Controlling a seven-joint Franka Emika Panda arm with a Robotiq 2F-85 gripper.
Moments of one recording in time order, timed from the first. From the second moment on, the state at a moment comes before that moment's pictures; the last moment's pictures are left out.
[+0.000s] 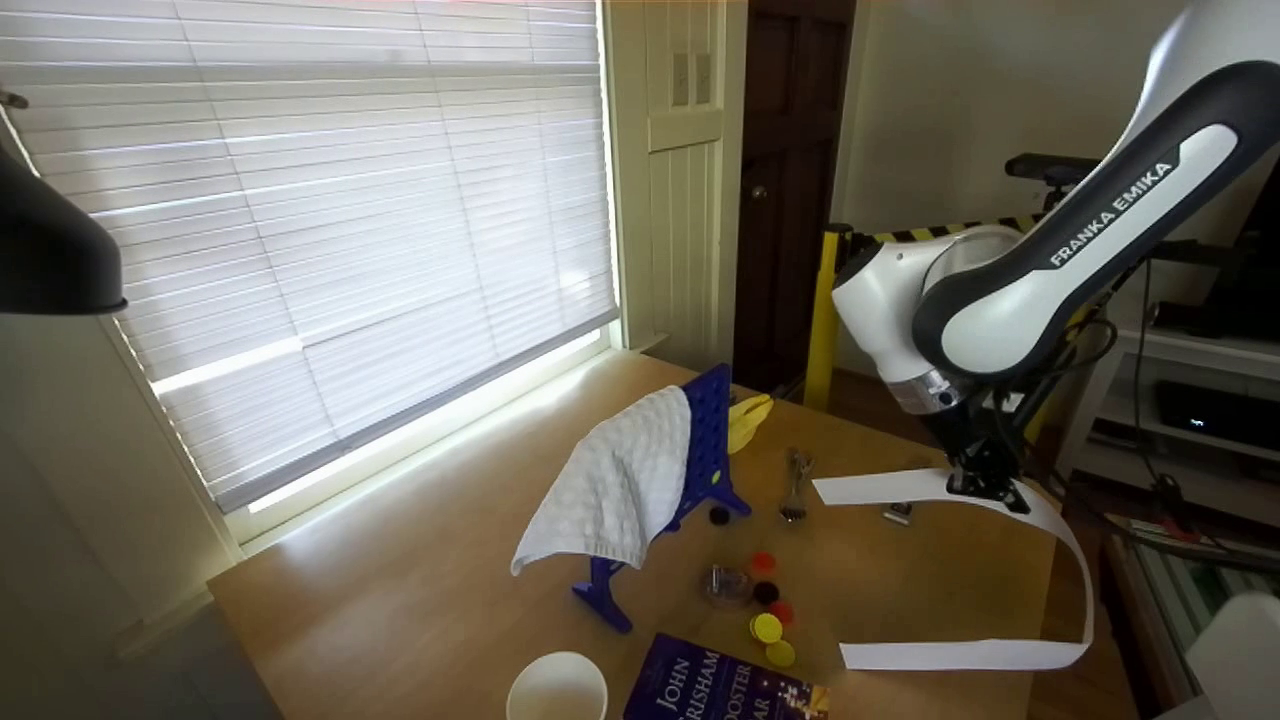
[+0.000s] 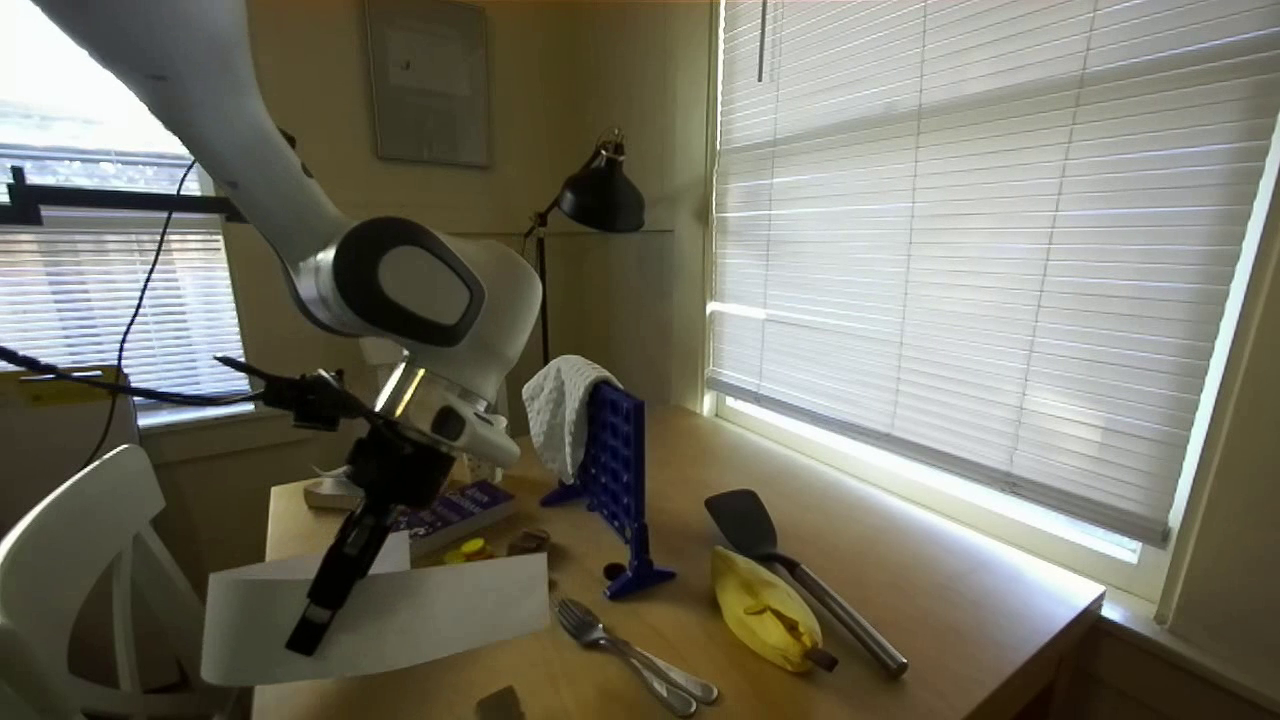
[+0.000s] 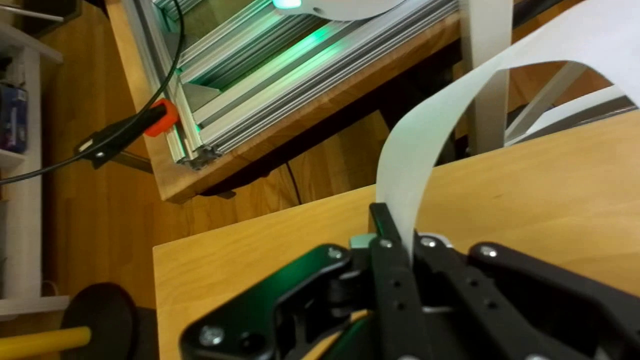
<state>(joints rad) -0.10 -0.02 -0.08 -2.58 -0.20 1.92 0.49</state>
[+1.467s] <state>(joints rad) -0.02 0.31 -0.13 -2.53 -0.56 2.09 1.01</state>
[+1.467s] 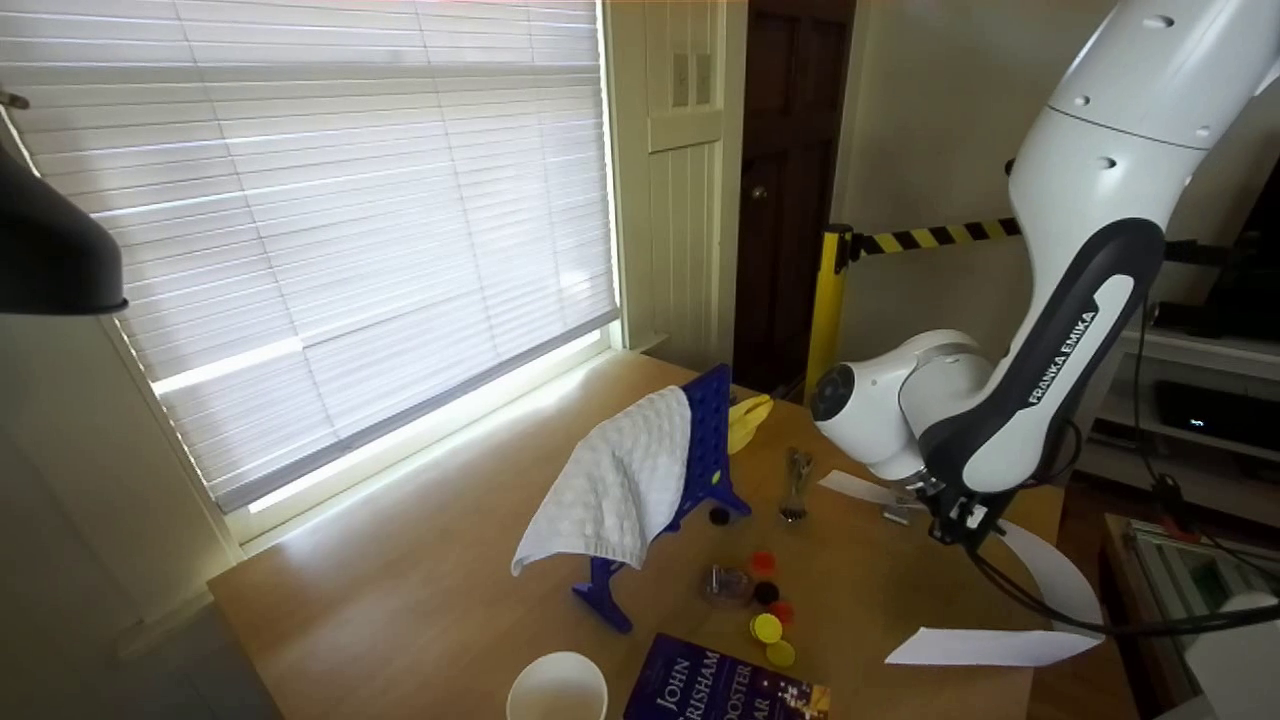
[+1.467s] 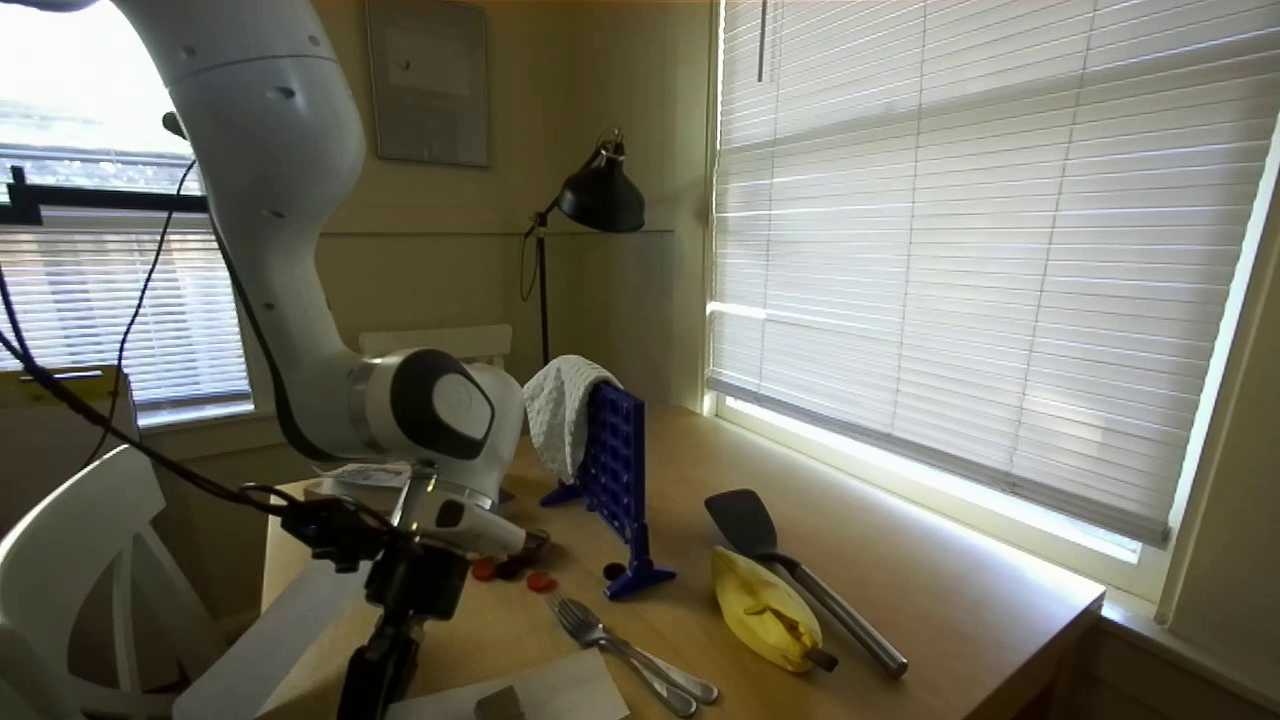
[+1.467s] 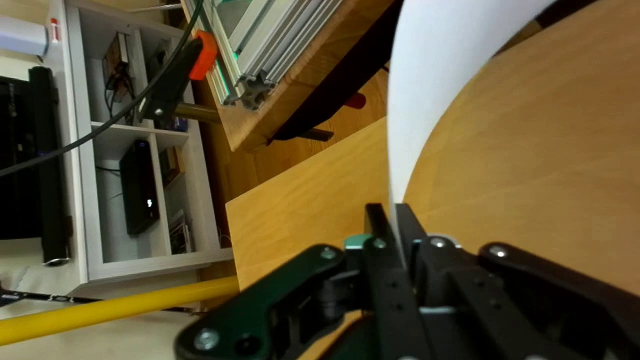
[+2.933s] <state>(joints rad) -0.06 0.04 -0.11 -2.47 -0.15 2.11 0.48</state>
